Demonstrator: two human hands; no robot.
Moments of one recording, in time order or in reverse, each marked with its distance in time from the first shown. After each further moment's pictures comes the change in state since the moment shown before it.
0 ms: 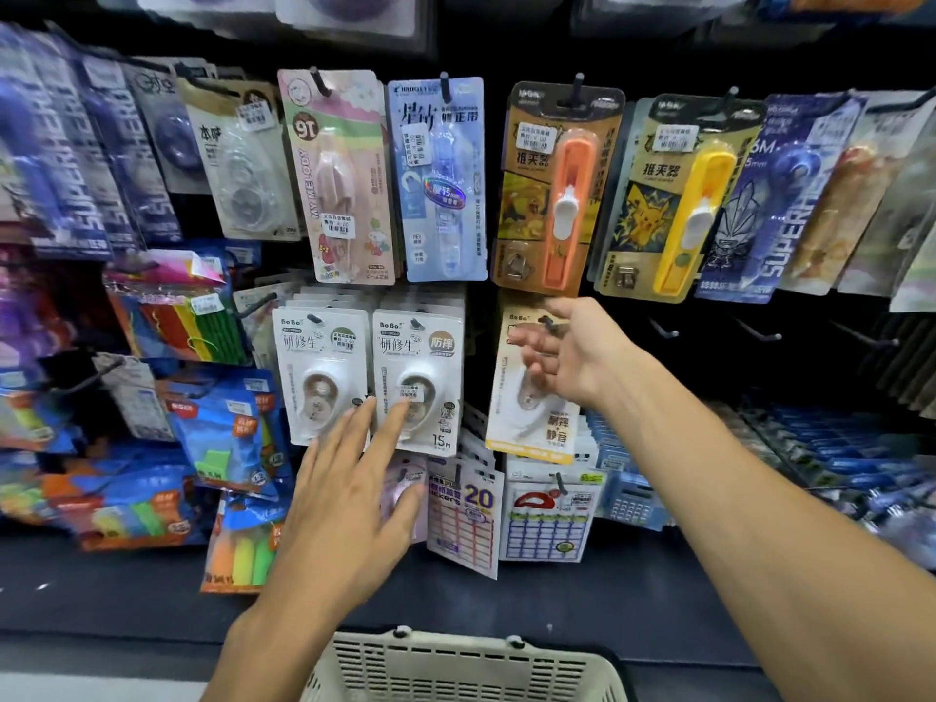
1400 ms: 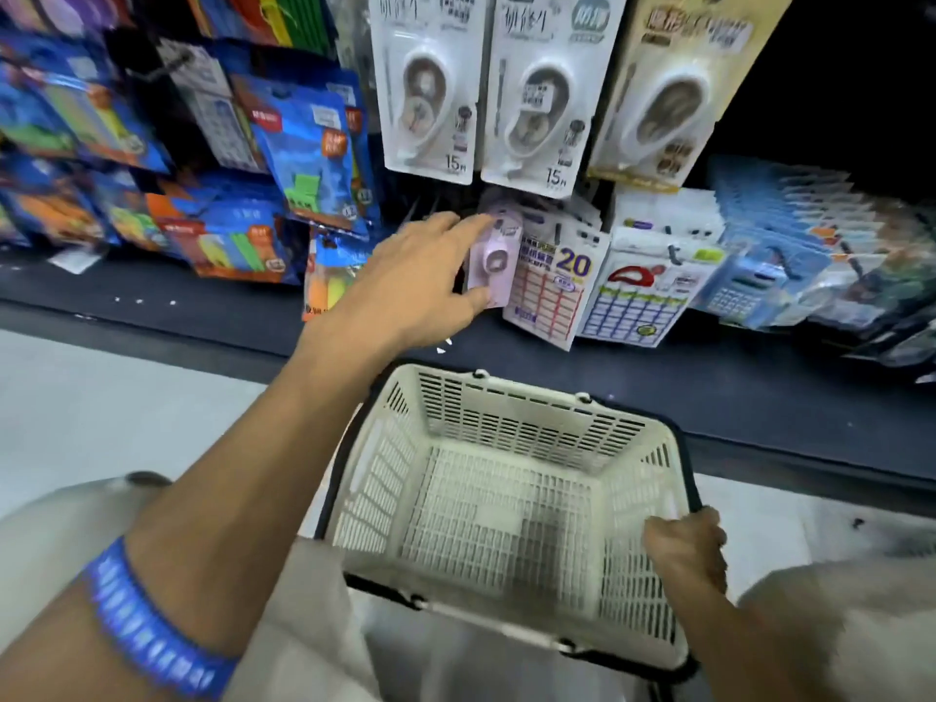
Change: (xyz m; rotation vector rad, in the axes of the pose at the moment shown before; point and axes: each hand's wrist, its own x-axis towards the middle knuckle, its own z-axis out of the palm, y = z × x) left_hand -0.033 -0.042 0.002 0.064 -0.418 -0.060; right_hand -0.111 0.388 -0.155 -0.999 0.624 0.585
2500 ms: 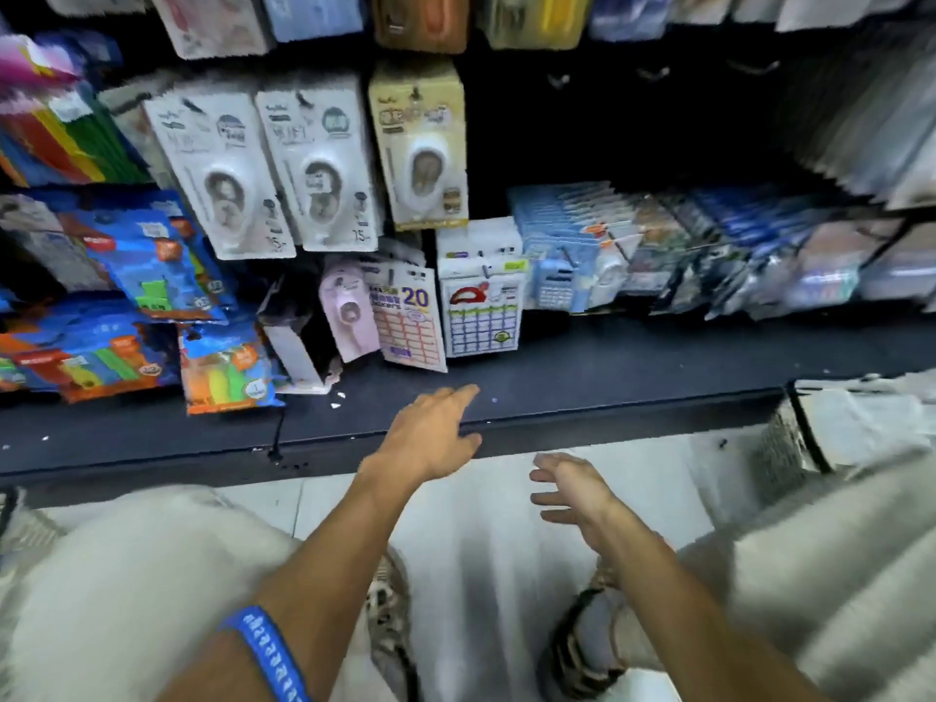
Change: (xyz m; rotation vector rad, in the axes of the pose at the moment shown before) left_hand -0.030 0.120 0.128 0.008 -0.377 0.117; right_hand -0.027 0.009 -0.073 0.610 -0.536 -0.174
